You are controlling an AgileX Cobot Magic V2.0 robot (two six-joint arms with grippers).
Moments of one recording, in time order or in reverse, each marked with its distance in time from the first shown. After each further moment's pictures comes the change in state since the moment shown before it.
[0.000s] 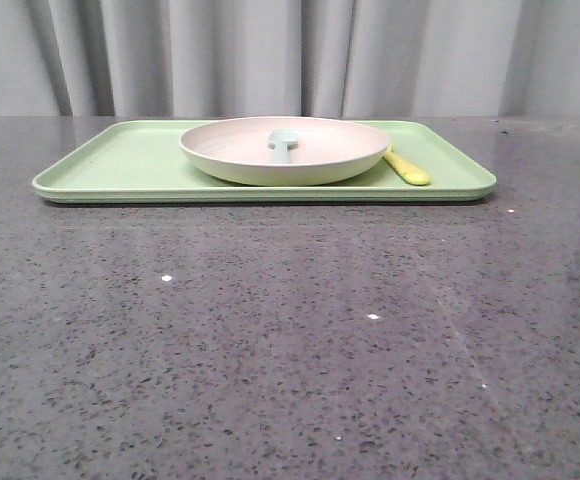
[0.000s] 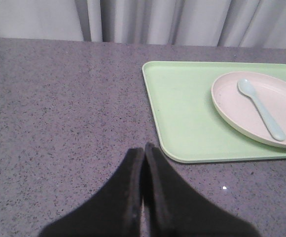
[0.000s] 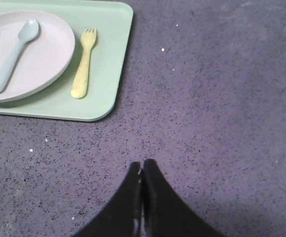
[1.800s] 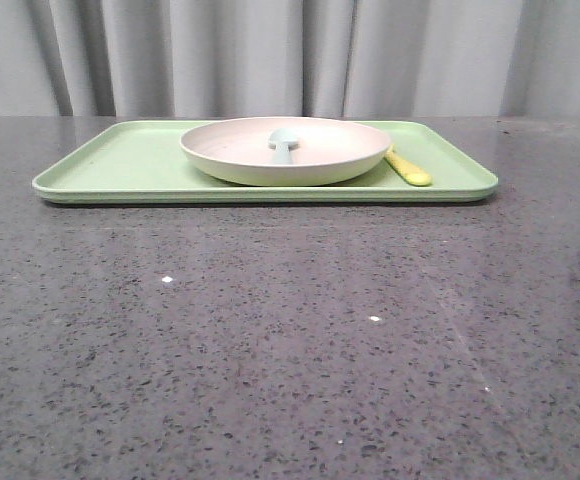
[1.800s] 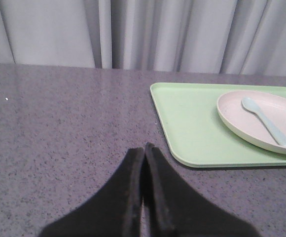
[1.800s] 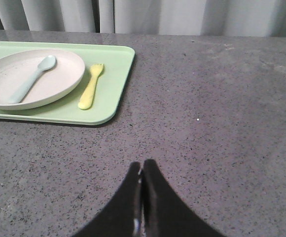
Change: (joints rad) left arm 0.018 -0.288 0.260 0.032 -0.178 -0.002; right arm 0.000 -0.438 0.286 -0.012 -0.084 -0.002
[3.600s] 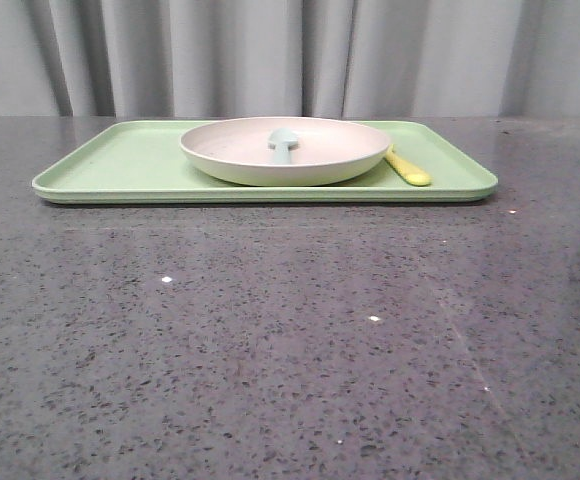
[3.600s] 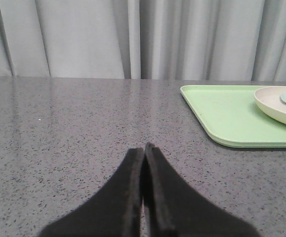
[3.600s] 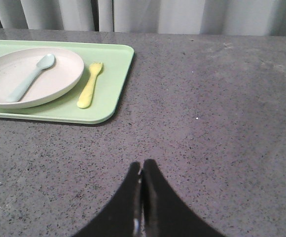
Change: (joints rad) left arm 0.079 -0.286 0.370 0.051 -0.221 0.002; right arm 0.000 0.000 0.002 -0.004 0.002 -0.002
